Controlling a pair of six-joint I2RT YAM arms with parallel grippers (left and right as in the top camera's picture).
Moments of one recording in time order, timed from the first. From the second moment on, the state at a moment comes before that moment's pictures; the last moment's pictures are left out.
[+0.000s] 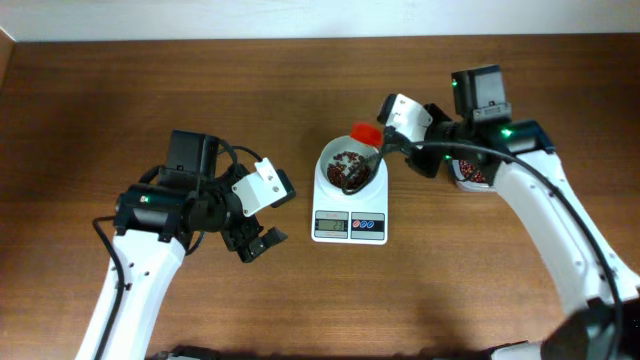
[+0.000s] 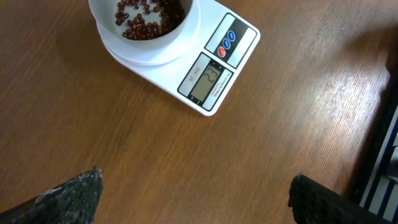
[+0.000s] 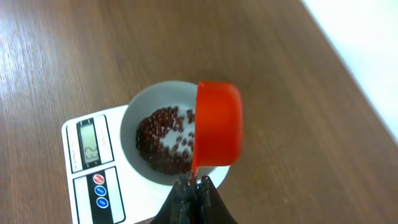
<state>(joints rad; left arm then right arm) -0.16 1.25 1.15 -1.09 0.47 0.84 0.21 1.57 1.35 -0.70 -0.57 -0.84</state>
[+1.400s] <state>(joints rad) -0.16 1.25 1.15 -1.09 0.47 0.84 -0.24 1.78 1.37 -0.98 -0.07 -0.41</state>
